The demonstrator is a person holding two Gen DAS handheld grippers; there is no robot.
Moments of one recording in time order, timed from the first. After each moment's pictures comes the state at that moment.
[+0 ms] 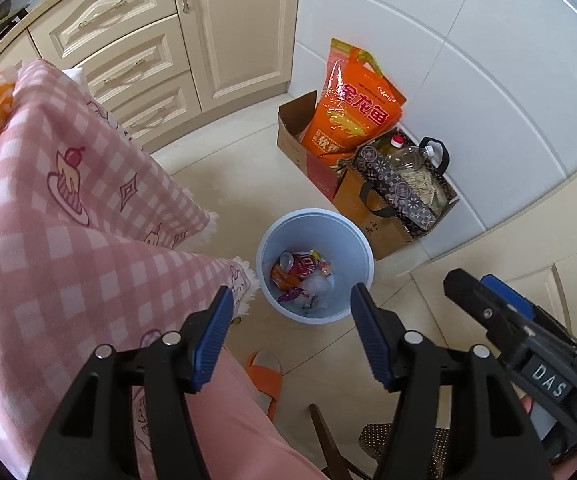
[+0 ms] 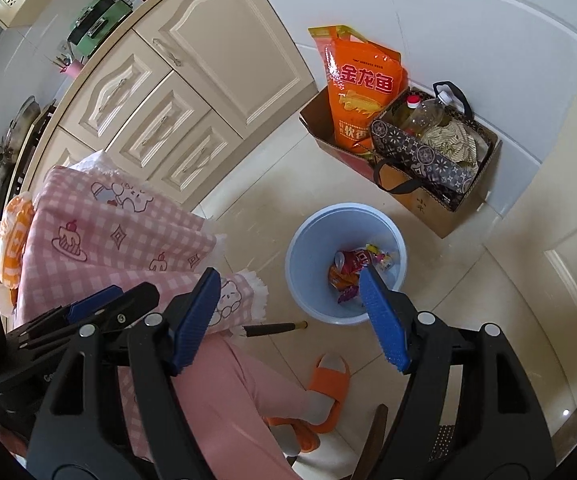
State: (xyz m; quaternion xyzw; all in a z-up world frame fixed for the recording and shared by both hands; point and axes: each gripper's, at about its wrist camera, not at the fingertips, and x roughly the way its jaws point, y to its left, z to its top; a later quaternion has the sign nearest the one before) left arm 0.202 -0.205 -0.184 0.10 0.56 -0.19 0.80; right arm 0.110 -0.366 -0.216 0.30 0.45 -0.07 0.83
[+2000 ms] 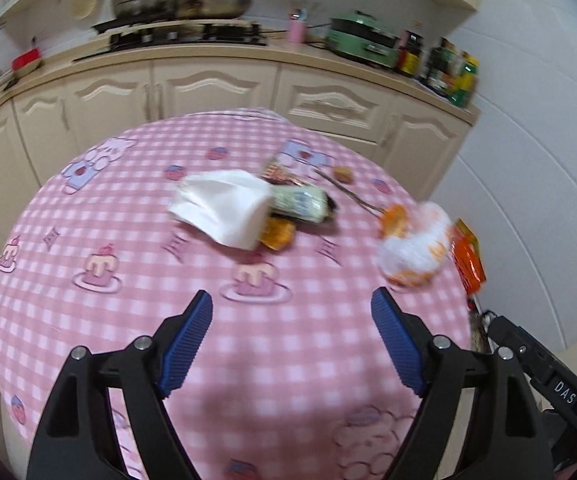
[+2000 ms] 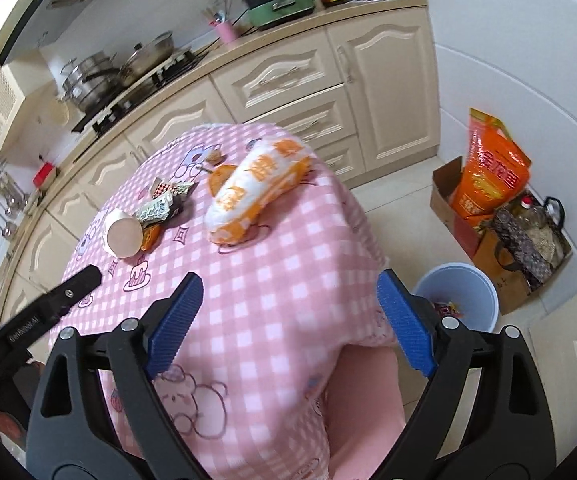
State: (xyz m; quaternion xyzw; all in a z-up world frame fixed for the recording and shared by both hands) left arm 0.160 0.126 -0.037 -0.10 0.40 0.00 0.91; right arm 0.149 -0.127 -0.079 0.16 0.39 0.07 0.90
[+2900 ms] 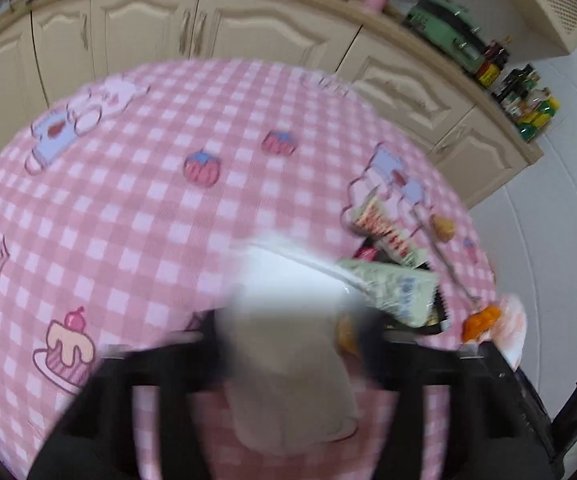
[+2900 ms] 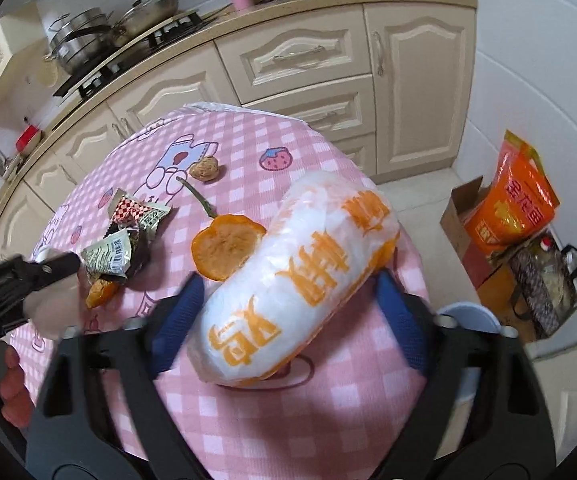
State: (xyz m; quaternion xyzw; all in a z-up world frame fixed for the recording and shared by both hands) left arm 0.281 0.197 -0.092 -0.22 0.50 0.04 0.84; right arm 0.266 -0.080 -0.111 0.10 0.42 0.08 0.90
